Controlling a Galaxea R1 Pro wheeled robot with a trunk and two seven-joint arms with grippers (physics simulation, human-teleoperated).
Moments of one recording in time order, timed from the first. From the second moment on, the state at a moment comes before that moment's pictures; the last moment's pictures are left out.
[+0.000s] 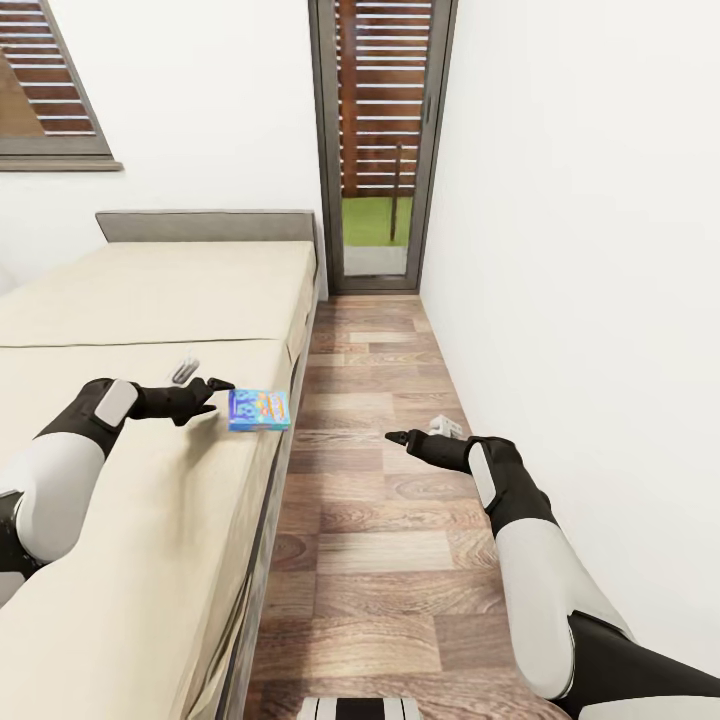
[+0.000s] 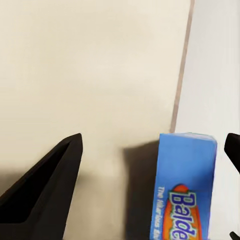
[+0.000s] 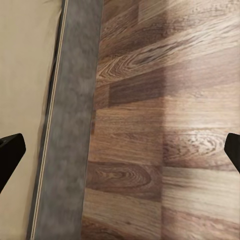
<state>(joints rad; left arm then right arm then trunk) -1.28 0.26 0.33 -0.34 0.35 0.87 -0.31 -0.93 0.17 -0.39 -0.74 0.06 0.74 0.51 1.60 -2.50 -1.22</state>
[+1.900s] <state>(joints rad) -0.60 0.24 0.47 -1.56 0.65 1.04 -0.29 -0.97 0.17 -0.39 -0.67 0.04 0.67 0.23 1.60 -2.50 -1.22</state>
